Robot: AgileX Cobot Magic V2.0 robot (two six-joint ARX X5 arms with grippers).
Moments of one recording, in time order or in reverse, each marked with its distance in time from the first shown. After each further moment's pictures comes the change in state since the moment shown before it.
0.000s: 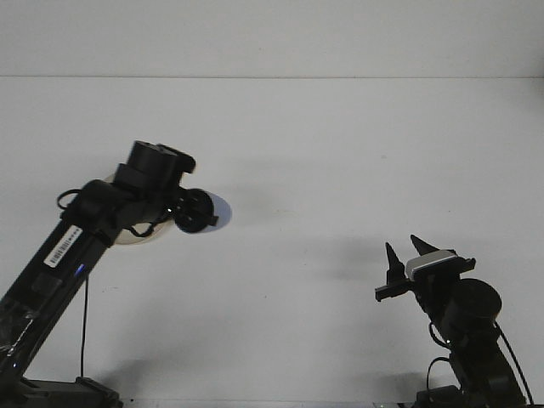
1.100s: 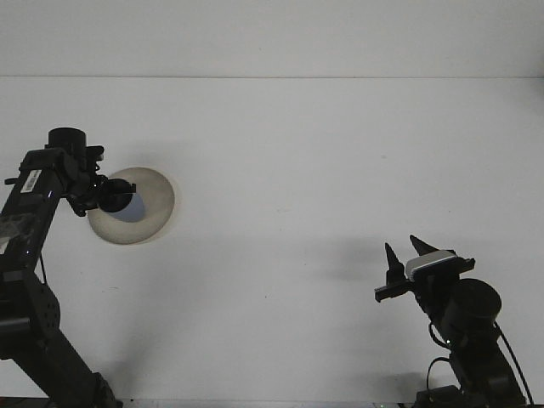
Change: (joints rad) left arm 0.536 0.375 0.003 0.041 0.010 0.076; right arm 0.000 0.000 0.000 -0.003 -0.005 0.000
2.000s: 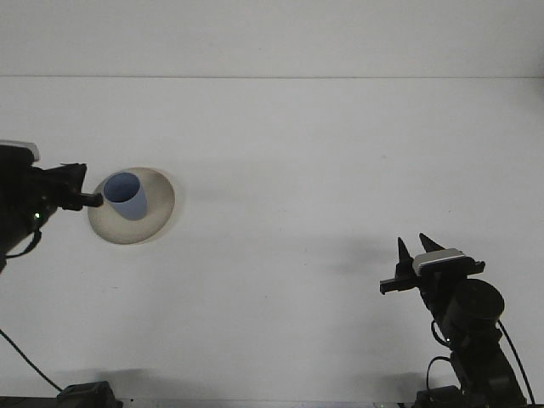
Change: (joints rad) left arm -0.044 -0.742 -0.051 0.092 0.204 -0.007; right arm -0.030 -0.006 0.000 0.025 0.087 0.042
